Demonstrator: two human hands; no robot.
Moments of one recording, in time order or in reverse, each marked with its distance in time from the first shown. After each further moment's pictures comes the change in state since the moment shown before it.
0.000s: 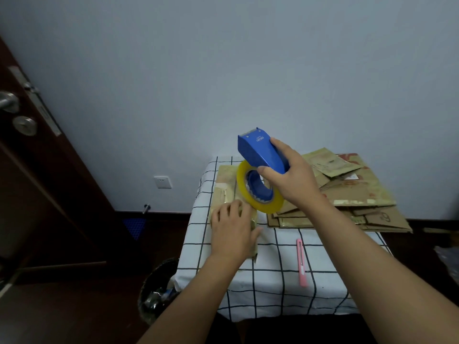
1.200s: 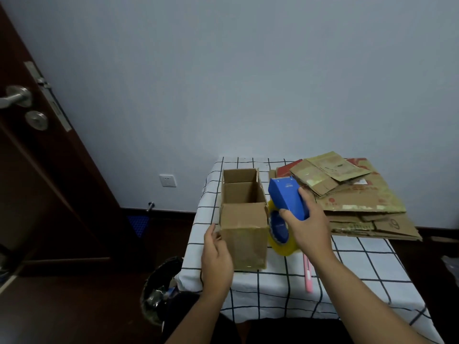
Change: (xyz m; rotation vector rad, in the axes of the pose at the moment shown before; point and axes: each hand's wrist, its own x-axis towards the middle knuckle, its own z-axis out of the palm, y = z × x) left_hand -0.055 -0.020 0.016 -1.085 0.000 -0.887; right_hand -0.063 0.069 0.029 0.009 0.162 0.320
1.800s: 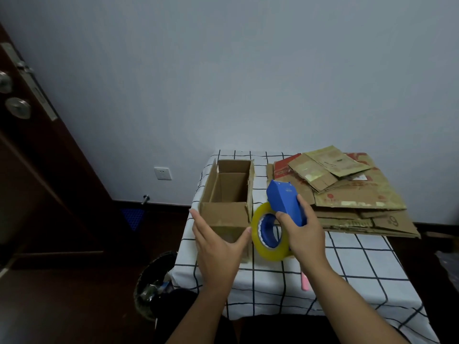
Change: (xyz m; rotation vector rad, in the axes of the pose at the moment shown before) left_hand -0.003 0.015 0.014 0.356 0.136 0.207; right_hand -0.012 0.015 0.011 0.209 0.014 0.137
